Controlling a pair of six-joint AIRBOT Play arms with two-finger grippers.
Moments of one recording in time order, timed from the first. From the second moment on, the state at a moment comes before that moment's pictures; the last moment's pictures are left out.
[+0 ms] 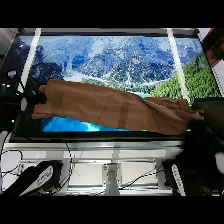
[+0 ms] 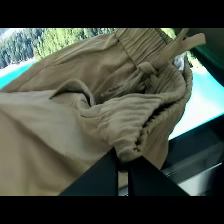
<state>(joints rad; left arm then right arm) 0.08 -1.01 0.77 1.91 -0.78 -2.04 -0.05 -0.07 0.49 -1.79 1.20 2.07</state>
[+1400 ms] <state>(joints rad) 0.09 -1.74 1.57 1.66 -0.99 -1.82 -0.05 -0.09 0.44 -1.60 1.60 2.05</state>
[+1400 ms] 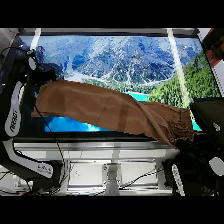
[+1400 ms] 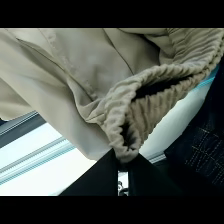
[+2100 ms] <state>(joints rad) 0.15 -1.90 1.60 1.57 -0.78 -1.67 -0.05 -0.10 0.44 -1.62 1.55 2.05</state>
